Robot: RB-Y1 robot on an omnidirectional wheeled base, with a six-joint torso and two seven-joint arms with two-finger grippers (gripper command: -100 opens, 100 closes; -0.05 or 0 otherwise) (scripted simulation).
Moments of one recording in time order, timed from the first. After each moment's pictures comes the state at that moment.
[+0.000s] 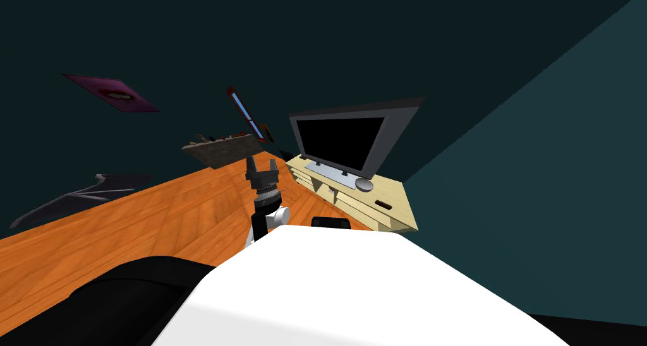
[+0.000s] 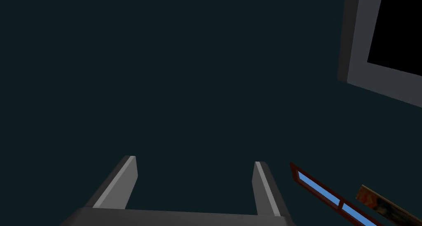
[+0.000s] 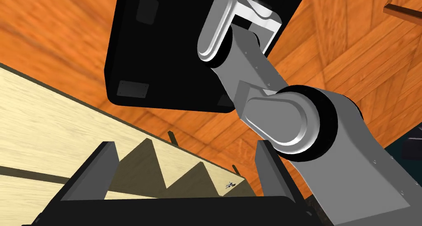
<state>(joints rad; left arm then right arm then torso) 0.53 -0.03 0.04 -2.37 0.07 -0.56 0.10 0.50 -0.94 0.79 -1.13 0.85 -0.52 0.07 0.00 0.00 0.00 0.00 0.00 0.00</state>
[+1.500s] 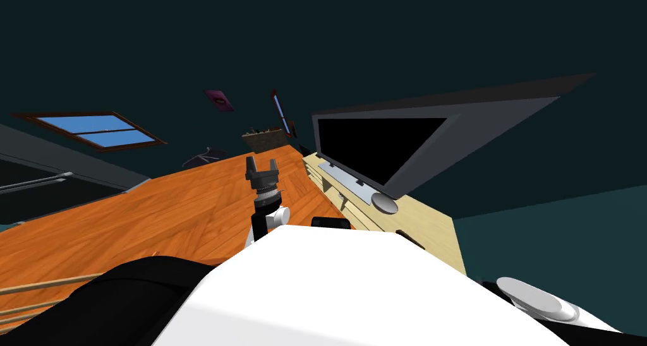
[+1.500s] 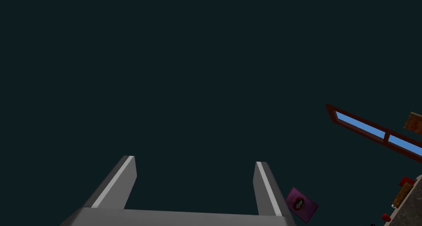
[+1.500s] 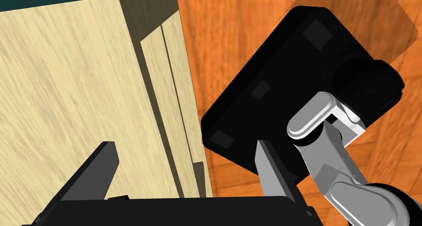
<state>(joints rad) 0.53 -0.03 0.04 -2.37 0.07 -0.56 0.10 0.37 -1.21 0.82 -0.94 0.97 -0.51 0.09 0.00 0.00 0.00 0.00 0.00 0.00</state>
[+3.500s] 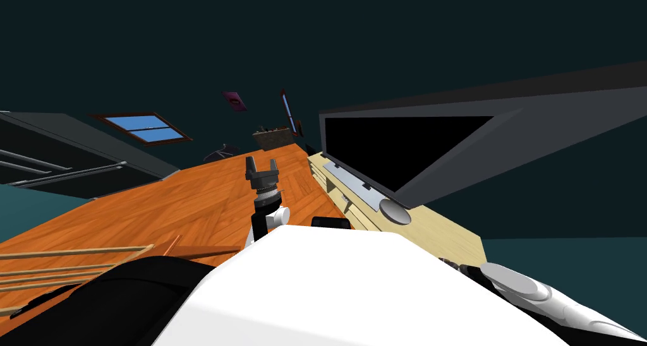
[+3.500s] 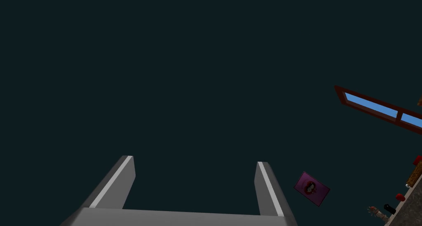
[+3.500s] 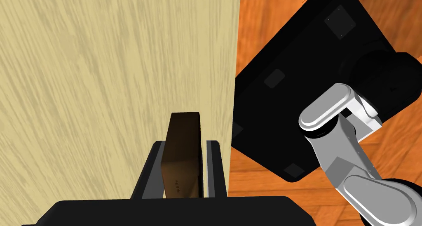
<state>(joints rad) 0.53 -0.03 0.04 -2.37 0.07 -0.56 0.10 0.31 -1.22 0.83 -0.99 0.99 -0.47 0.06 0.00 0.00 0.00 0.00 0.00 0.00</state>
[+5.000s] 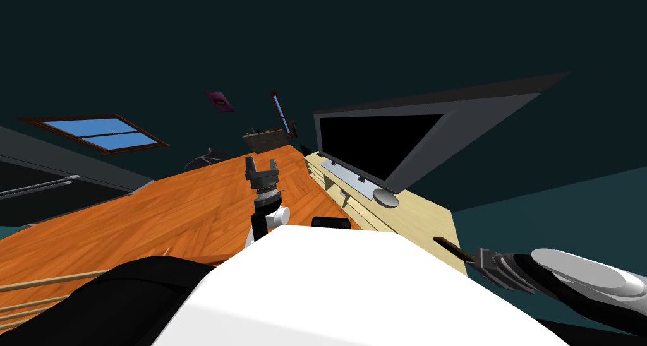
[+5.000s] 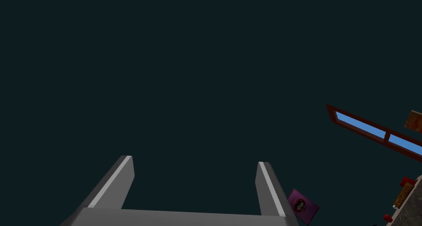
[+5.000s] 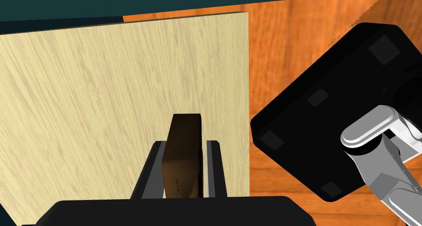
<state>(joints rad) 0.53 -0.03 0.04 -2.37 0.07 -0.56 0.10 0.36 -1.48 0.68 -1.03 1.04 -0.56 -0.02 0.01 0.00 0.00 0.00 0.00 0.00</state>
